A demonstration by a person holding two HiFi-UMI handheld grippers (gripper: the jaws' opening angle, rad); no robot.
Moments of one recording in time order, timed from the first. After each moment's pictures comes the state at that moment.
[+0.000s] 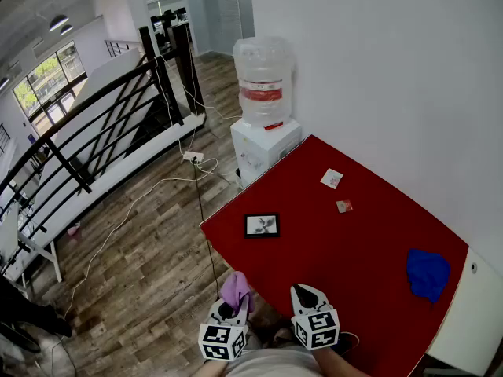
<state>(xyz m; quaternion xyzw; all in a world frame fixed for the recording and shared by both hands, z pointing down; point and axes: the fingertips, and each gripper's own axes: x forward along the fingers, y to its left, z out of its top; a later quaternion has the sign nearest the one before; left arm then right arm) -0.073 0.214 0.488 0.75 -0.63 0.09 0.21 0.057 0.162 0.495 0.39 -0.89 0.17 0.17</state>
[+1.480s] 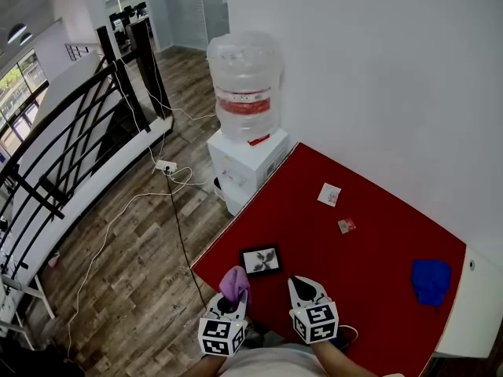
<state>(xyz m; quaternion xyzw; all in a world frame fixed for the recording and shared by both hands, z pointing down) -0.155 0.021 0.502 0.79 -0.55 0.12 0.22 -0.025 -0.017 0.494 0.45 -0.85 0.18 0.18</state>
